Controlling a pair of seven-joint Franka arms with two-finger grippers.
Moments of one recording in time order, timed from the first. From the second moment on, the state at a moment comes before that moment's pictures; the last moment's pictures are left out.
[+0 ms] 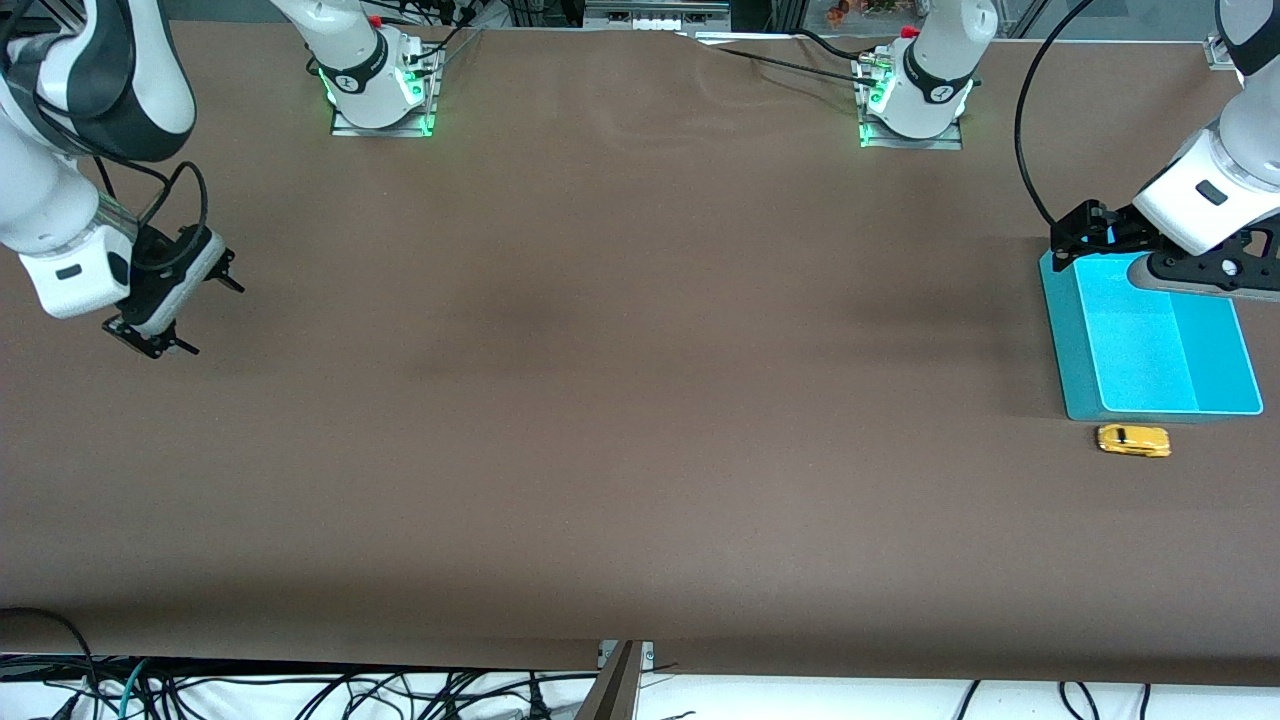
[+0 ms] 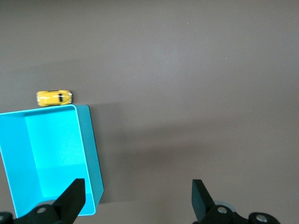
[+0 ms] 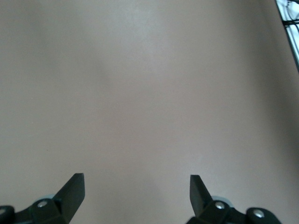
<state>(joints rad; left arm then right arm) -0.01 0.01 -0.06 -1.65 0.07 1.63 0.05 -0.18 -0.01 0.15 -2.00 0.05 2.09 -1.20</state>
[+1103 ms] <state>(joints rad) -0.01 0.01 -0.06 -1.65 0.07 1.63 0.05 -0.09 -0.18 0.14 -1.99 0.04 1.87 -0.44</state>
